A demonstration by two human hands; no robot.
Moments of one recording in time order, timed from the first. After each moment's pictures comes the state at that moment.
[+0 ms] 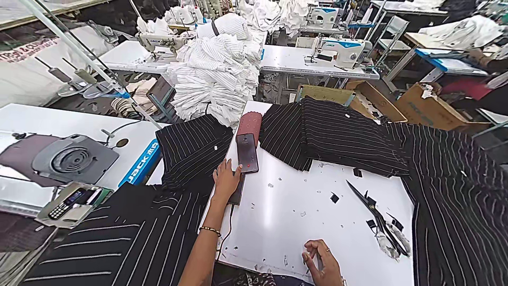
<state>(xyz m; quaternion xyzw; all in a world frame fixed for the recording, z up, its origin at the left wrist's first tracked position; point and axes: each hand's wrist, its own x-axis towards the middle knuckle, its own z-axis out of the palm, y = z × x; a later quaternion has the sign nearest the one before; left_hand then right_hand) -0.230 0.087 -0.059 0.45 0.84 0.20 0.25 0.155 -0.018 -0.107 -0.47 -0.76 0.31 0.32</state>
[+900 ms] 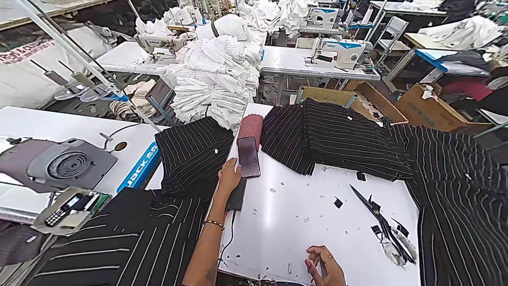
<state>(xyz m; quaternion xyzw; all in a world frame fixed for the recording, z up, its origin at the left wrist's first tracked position) -0.246 0.115 -0.065 0.46 0.80 0.25 0.30 0.151 -0.017 -0.103 -0.48 -0.76 0.33 0.30</state>
